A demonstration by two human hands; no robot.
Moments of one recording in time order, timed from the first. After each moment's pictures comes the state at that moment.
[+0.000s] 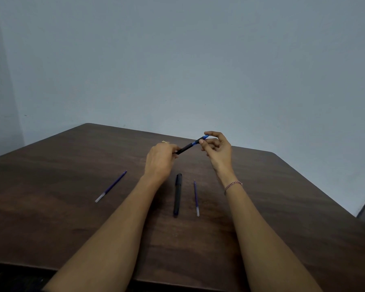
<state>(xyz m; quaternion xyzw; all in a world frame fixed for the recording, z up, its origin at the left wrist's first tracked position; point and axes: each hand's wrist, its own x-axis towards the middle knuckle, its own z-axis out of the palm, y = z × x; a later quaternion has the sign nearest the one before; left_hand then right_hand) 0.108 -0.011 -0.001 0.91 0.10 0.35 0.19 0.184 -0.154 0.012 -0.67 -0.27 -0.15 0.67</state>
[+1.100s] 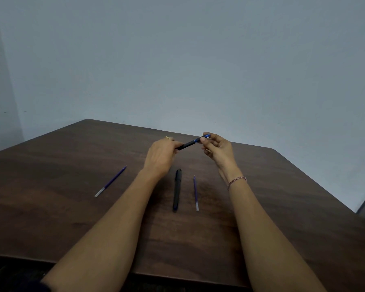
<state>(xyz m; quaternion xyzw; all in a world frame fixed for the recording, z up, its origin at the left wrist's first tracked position) 0.109 -0.010 0.000 0.93 0.04 0.34 0.14 0.182 -0.161 0.014 -0.65 -0.22 -0.01 0.73</state>
